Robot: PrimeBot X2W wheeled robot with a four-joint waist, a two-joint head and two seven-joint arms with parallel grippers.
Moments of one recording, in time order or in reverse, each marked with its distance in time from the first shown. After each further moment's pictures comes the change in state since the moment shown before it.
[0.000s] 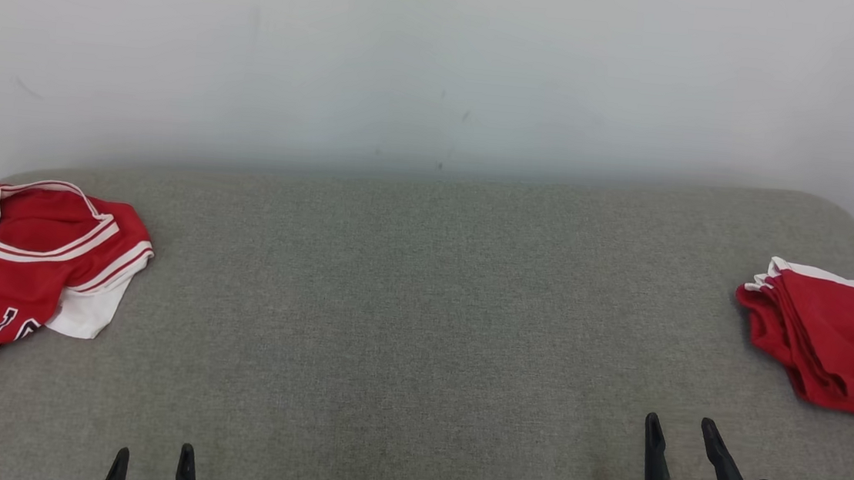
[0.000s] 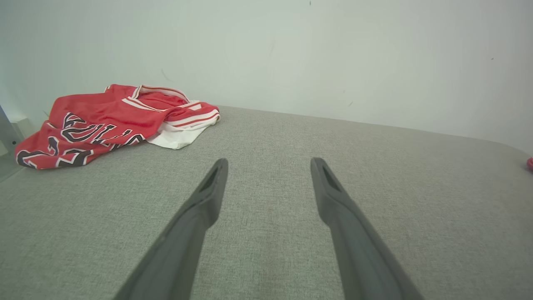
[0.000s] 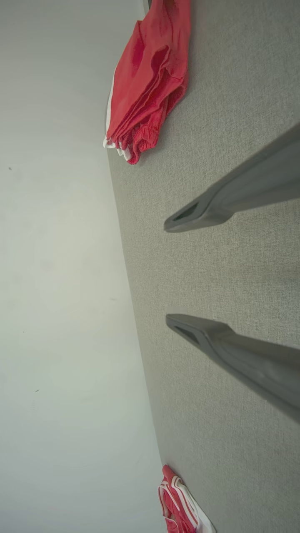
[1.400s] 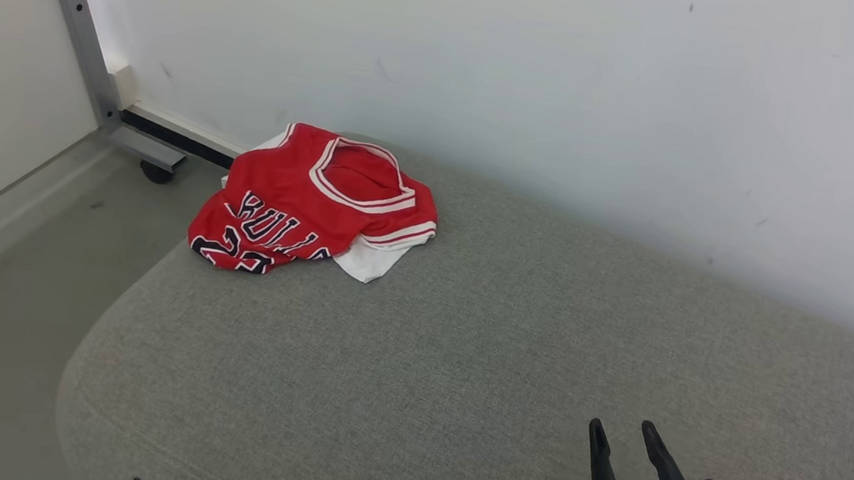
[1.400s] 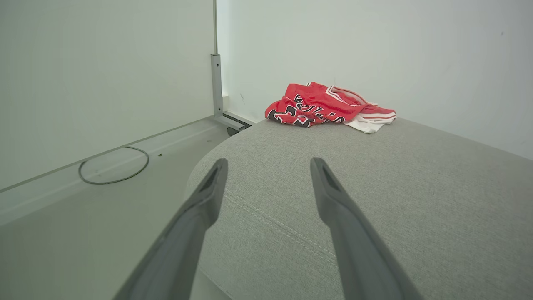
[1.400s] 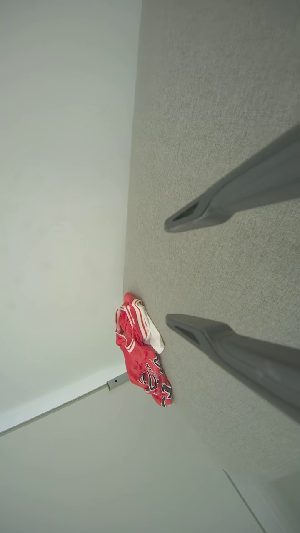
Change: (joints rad) left arm 0.072 0.000 0.093 -0.021 0.046 -0.002 0.000; right arm -0.029 0.000 0.113 0.094 0.068 0.000 -0.048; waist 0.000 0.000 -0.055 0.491
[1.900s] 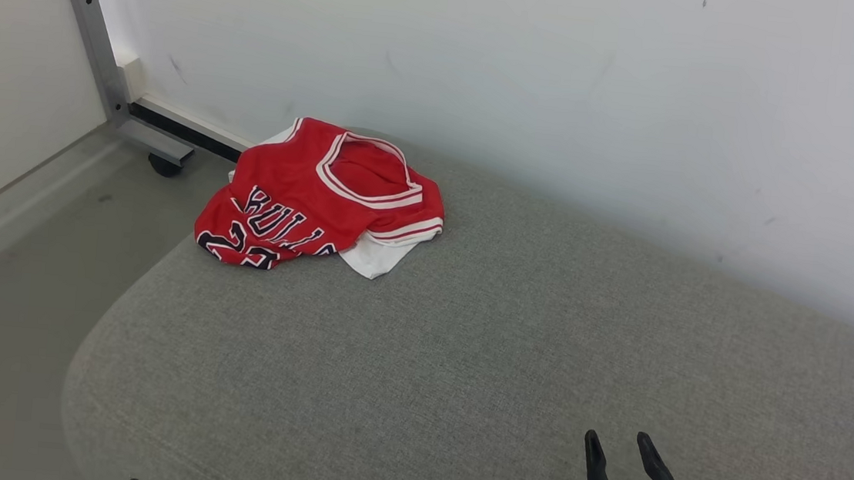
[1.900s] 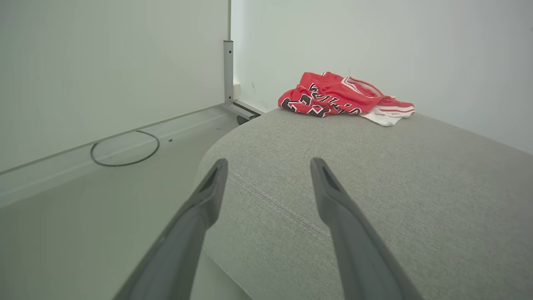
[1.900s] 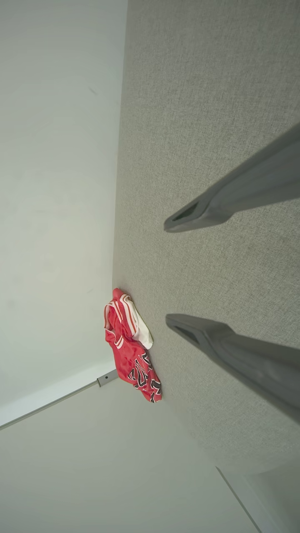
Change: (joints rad) left arm -0.023 0.000 0.017 0.058 -0.030 0.007 0.000; right arm -0.002 0.000 0.021 0.025 0.006 0.000 -0.003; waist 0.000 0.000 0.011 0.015
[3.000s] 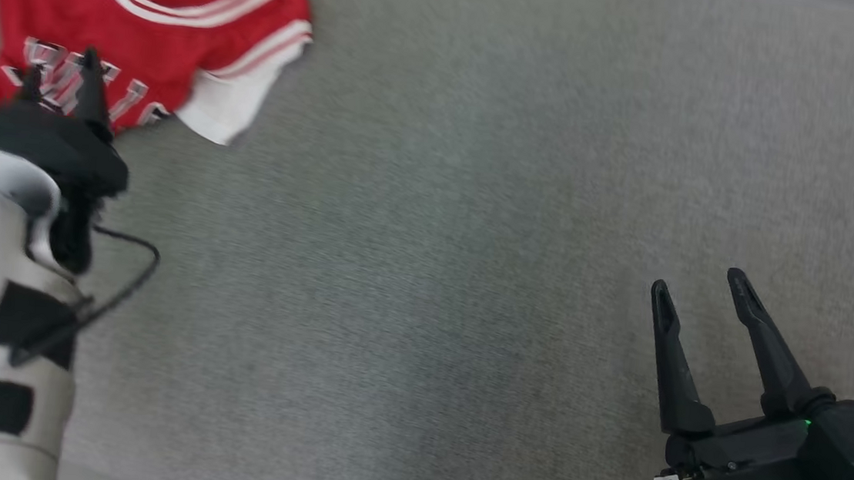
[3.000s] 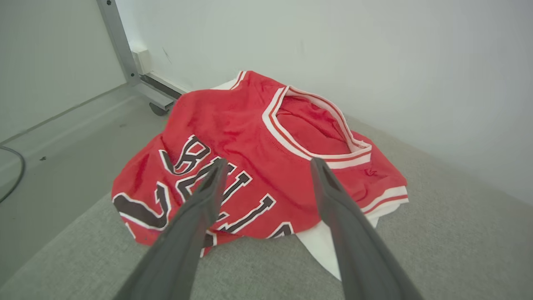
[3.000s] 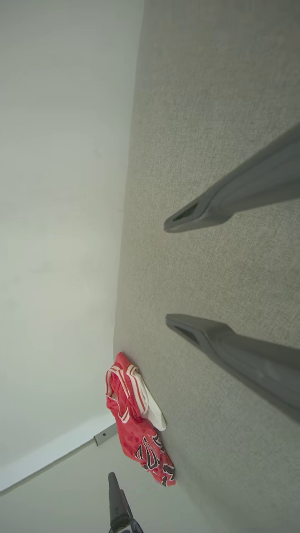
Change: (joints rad) left arm -1.148 0.132 0.016 0.750 -0.238 -0.062 0.220; right arm -0.024 -0.077 -0.032 -0.669 -0.166 0.000 0.308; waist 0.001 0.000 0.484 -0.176
